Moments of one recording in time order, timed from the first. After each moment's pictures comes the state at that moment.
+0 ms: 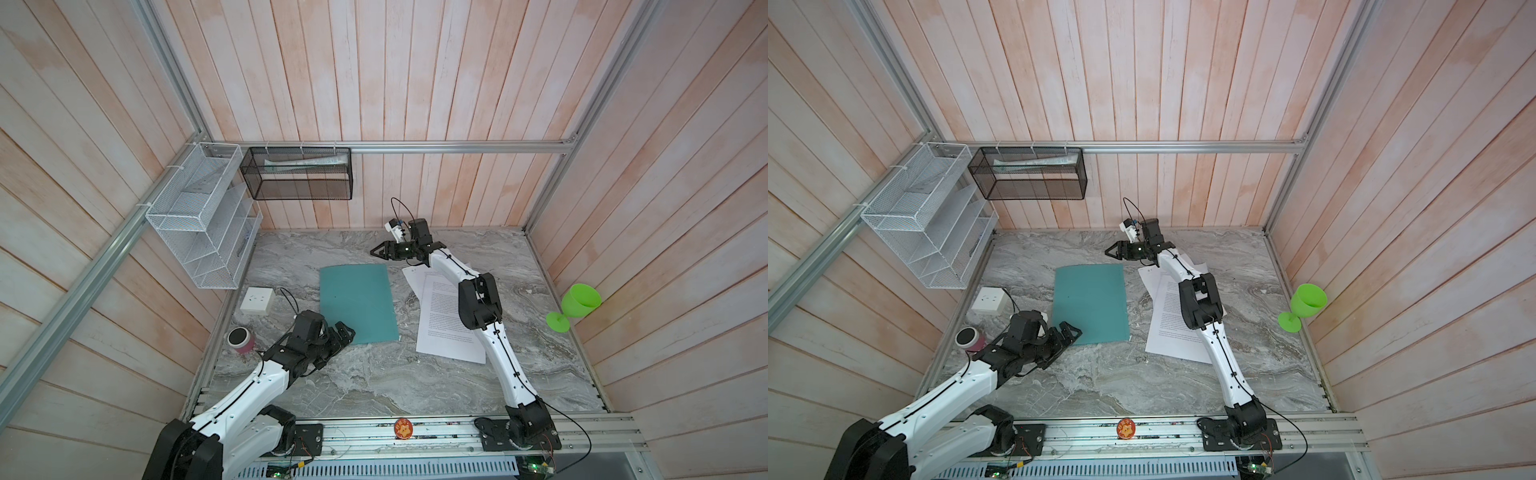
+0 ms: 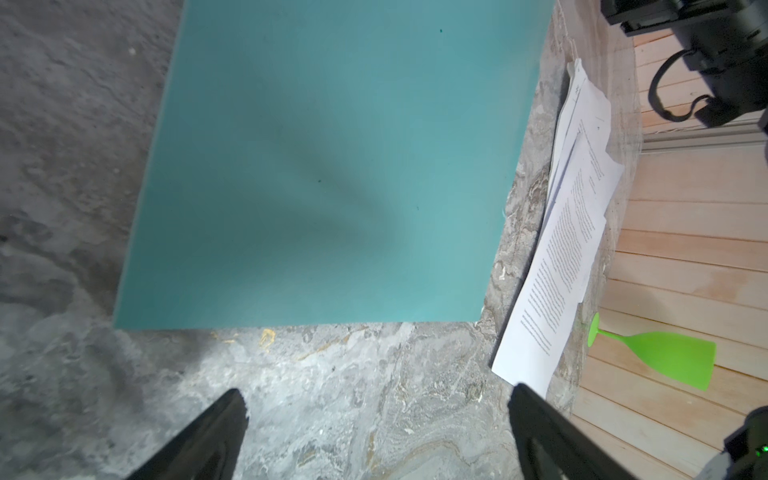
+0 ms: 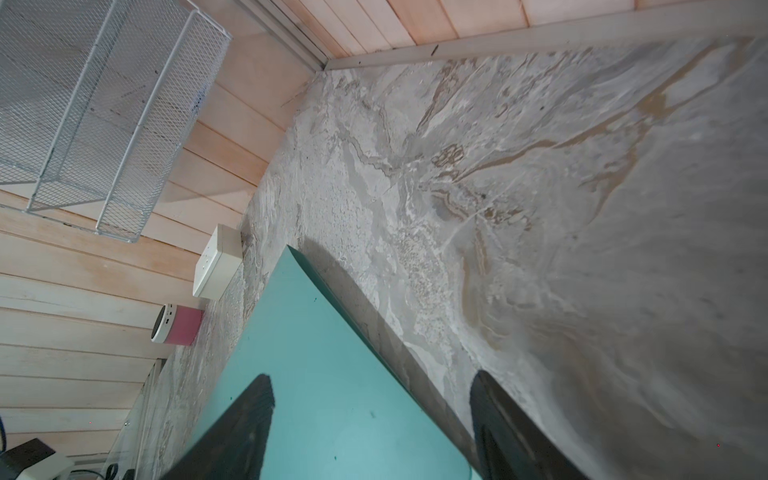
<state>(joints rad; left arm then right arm) -0.39 1.02 0.43 -0.27 0.25 -0.99 0.44 2.76 2.41 -0.25 -0.85 0.40</state>
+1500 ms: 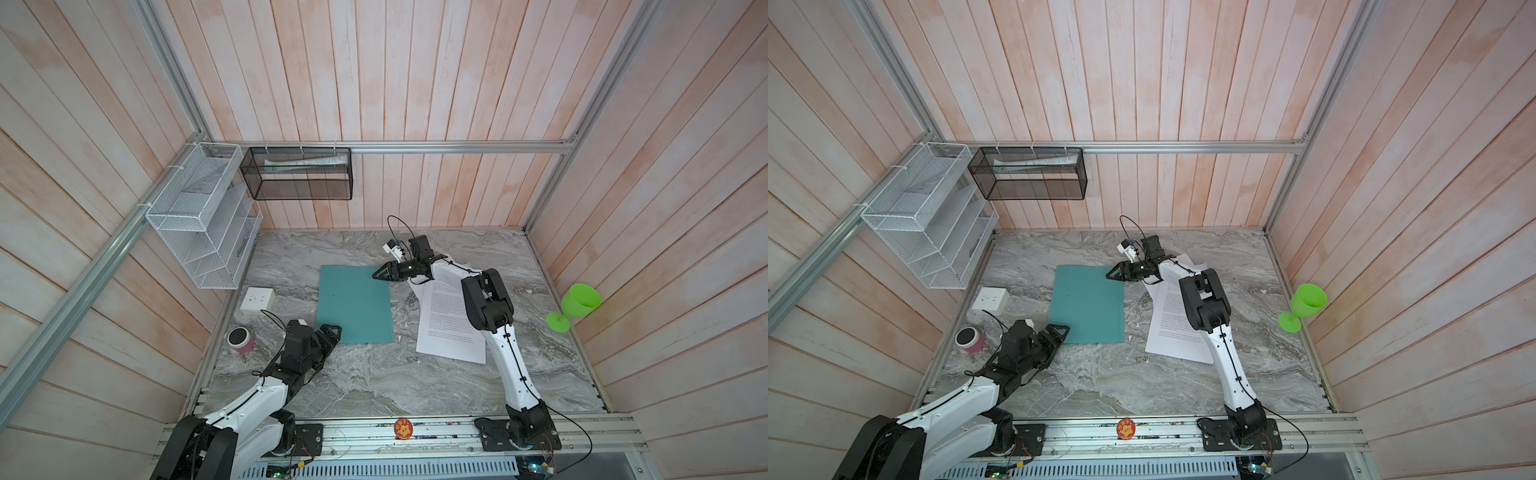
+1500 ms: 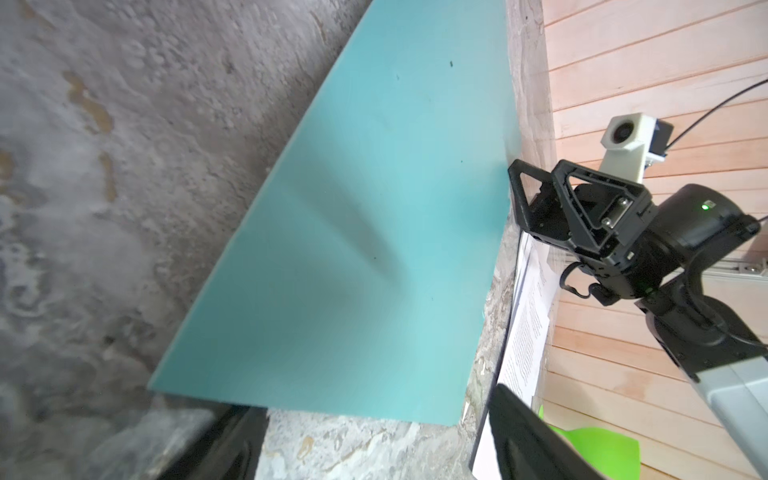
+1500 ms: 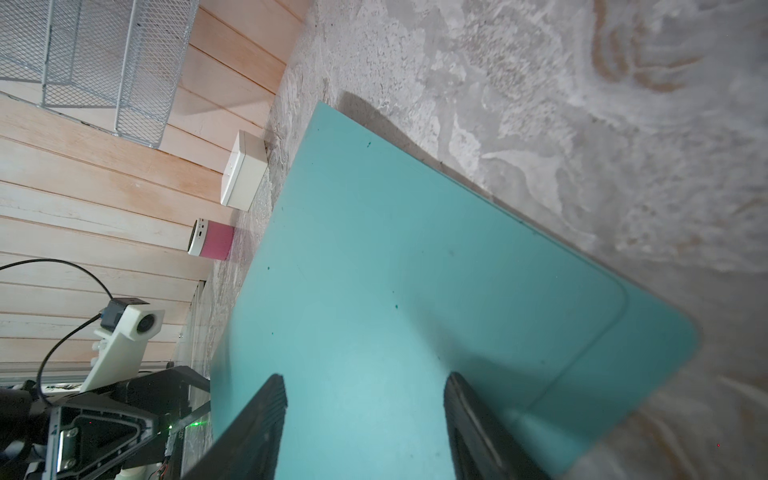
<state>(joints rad) -0.30 1.02 0.16 0.23 0.17 -1.18 0.46 2.54 1.93 -0.17 -0.96 0.32</state>
